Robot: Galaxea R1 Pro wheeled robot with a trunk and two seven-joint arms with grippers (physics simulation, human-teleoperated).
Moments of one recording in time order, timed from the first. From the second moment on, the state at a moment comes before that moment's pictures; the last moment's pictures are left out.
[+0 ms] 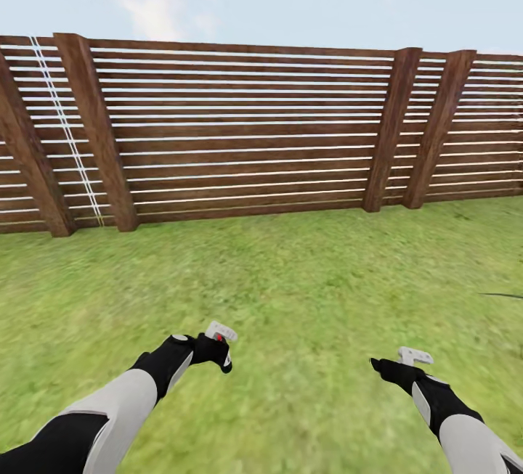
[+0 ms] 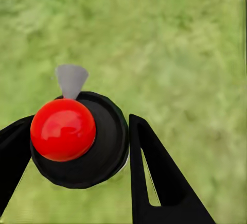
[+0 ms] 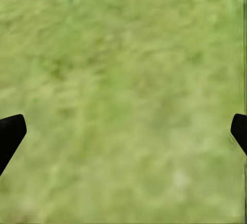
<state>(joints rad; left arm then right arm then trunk) -0.84 -0.07 -0.02 -0.23 -0.29 0.17 -0.41 -0.69 -0.14 -0.73 -0.32 0.46 0.09 0.23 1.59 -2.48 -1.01</state>
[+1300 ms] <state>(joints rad) -0.84 -0.07 -0.02 -0.23 -0.29 0.17 -0.41 -0.69 -0.14 -0.73 -0.32 0.46 0.09 0.23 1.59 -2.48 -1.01</state>
